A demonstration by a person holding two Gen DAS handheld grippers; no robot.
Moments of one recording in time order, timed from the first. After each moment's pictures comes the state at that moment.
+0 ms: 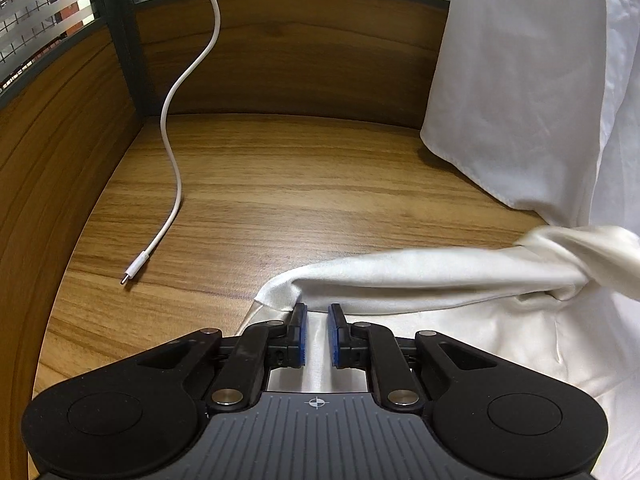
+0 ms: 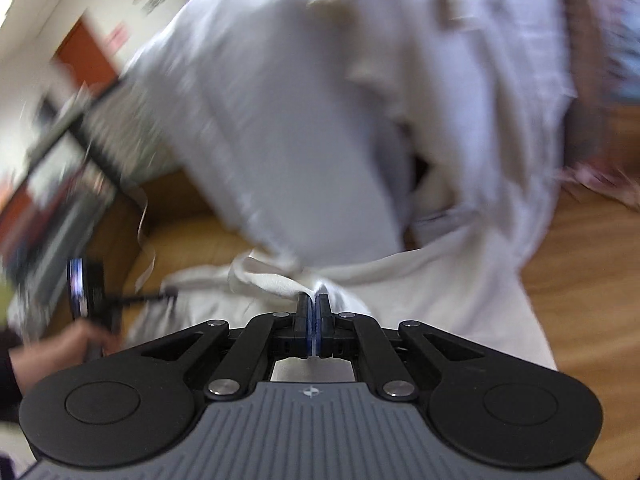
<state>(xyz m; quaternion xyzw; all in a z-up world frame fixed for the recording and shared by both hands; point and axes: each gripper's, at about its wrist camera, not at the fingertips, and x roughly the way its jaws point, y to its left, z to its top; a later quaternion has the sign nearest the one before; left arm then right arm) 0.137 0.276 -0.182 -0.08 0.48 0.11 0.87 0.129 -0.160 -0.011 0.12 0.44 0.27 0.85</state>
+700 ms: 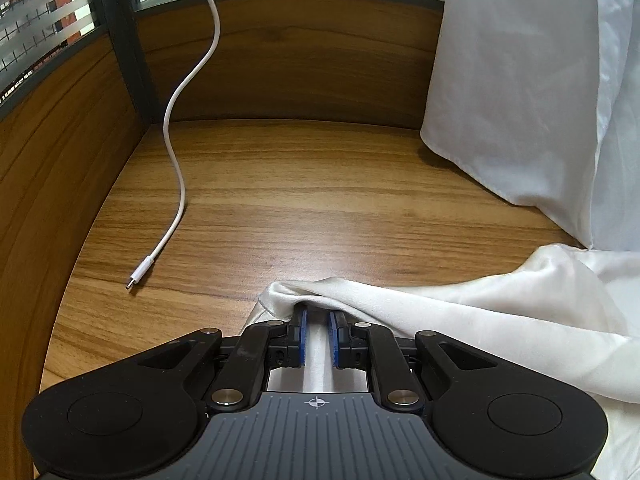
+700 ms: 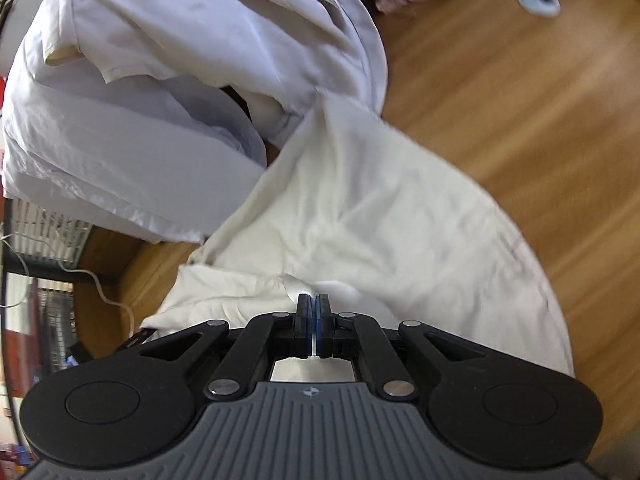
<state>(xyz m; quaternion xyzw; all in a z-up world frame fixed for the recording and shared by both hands) 0.131 0.278 -0.181 -0.07 0.47 0.11 0.87 0.117 -0.261 -0.087 0.32 0.58 0.12 0.74</state>
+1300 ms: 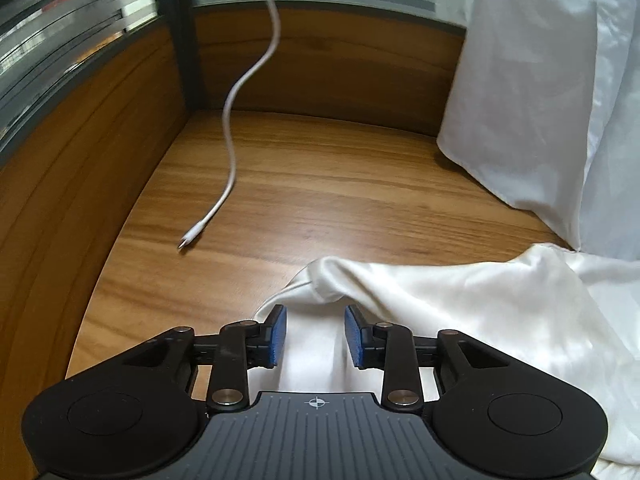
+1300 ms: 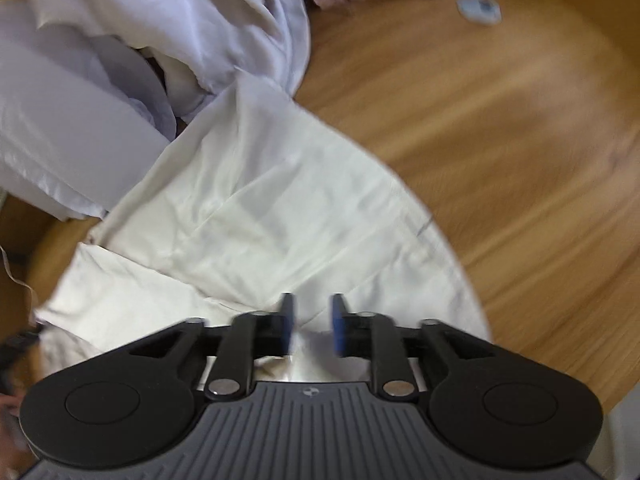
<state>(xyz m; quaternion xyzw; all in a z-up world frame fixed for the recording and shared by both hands) 0.084 0.286 -0.153 -0.10 0.46 0.14 0.87 0.084 -0.261 -0.123 0.18 0.57 0.04 0.80</state>
